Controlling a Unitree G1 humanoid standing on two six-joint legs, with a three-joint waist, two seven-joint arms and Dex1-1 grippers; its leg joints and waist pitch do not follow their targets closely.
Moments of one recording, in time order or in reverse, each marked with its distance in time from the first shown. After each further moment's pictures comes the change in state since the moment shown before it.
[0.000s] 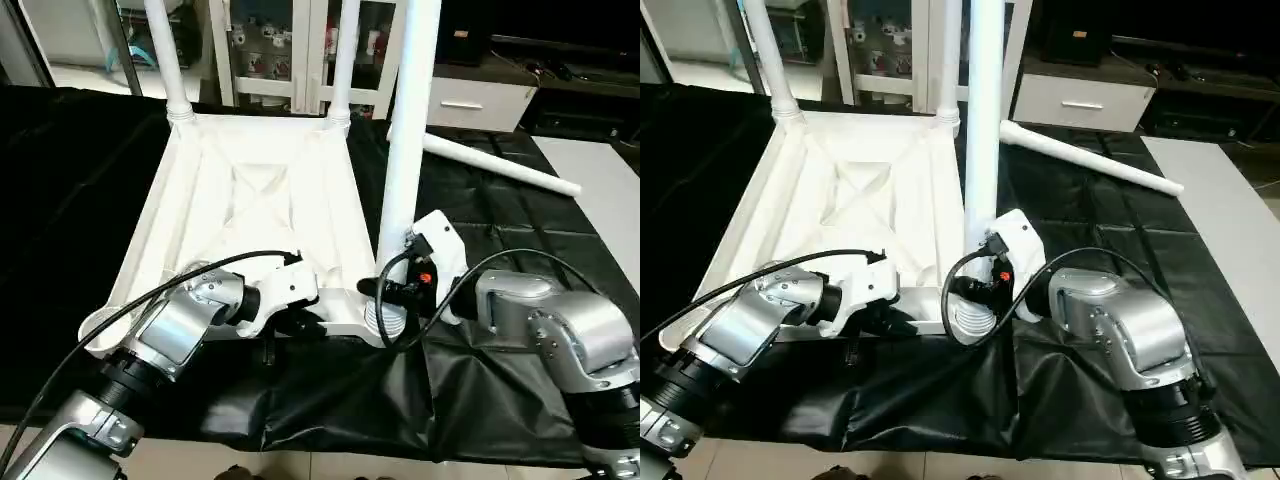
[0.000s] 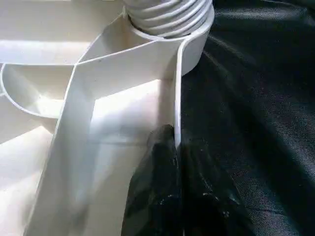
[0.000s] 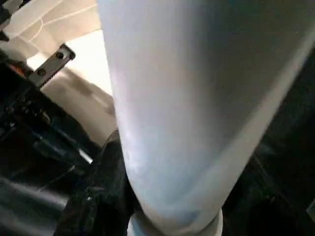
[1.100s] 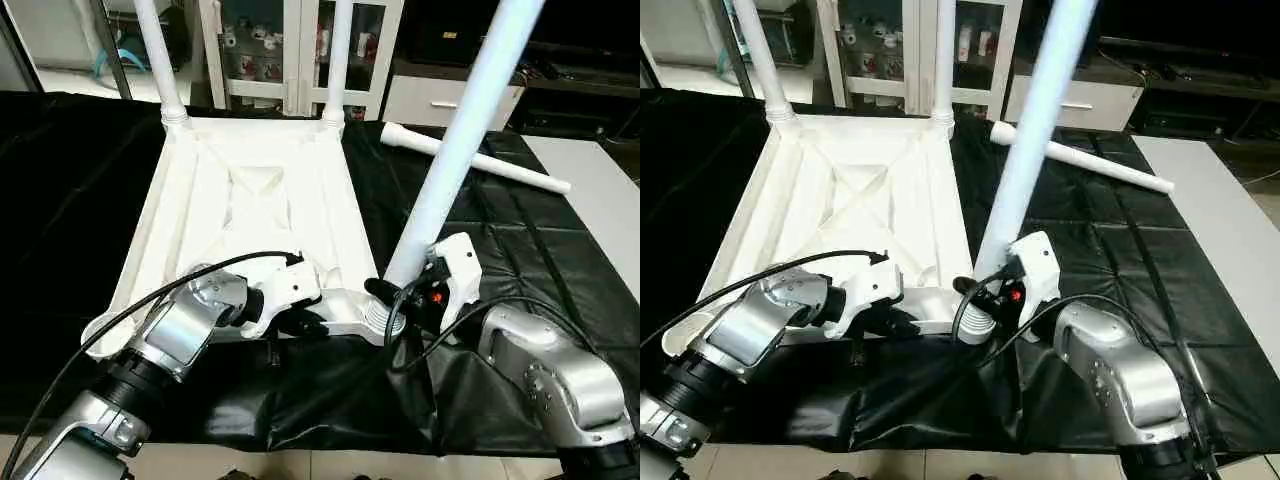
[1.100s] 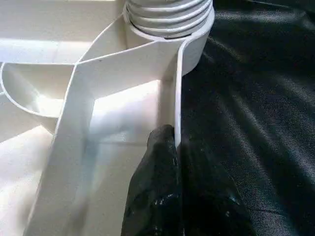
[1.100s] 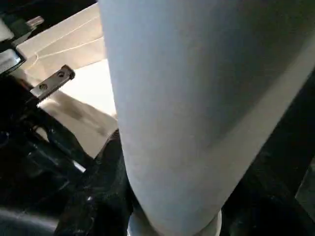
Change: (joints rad) left arm -0.007 -0.030 0.003 0.037 0.009 0.013 0.028; right arm 0.227 0.048 -0.019 -0.012 -0.068 -0.368 -0.007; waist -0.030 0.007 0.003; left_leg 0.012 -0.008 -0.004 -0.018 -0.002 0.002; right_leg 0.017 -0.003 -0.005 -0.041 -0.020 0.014
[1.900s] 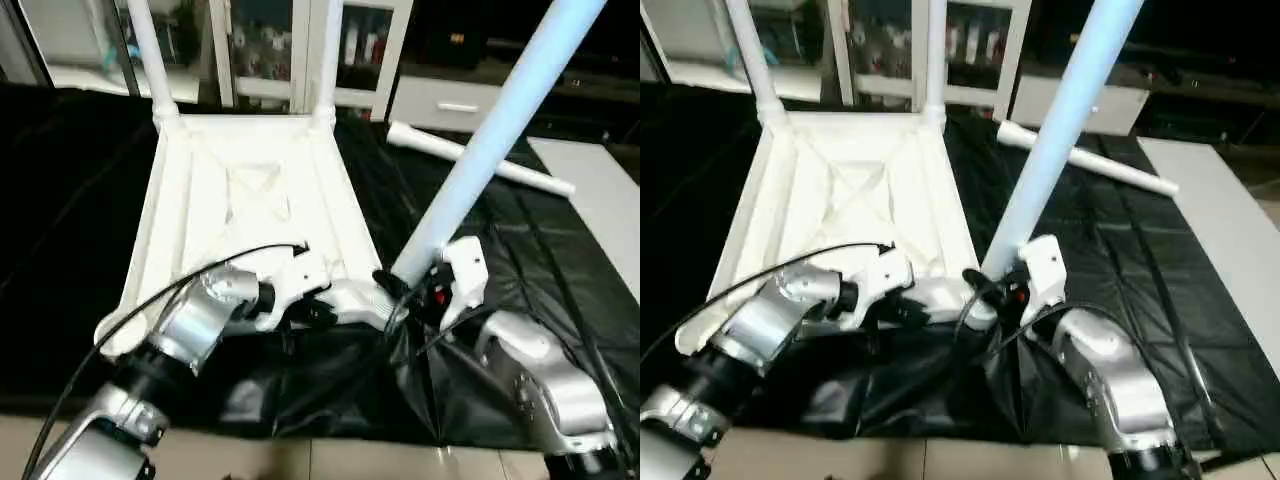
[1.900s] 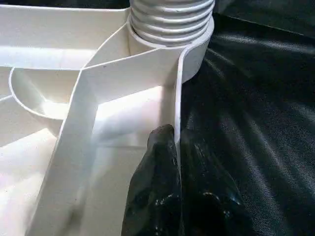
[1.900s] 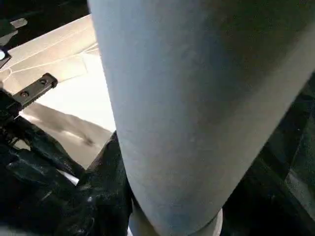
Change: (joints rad) left arm -0.032 -0.064 0.023 0.068 0.010 0.000 0.080; right arm 0.027 0.042 -0.025 0.127 -0.059 -0.227 -0.007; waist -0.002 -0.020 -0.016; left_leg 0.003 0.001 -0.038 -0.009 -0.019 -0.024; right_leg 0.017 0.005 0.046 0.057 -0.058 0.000
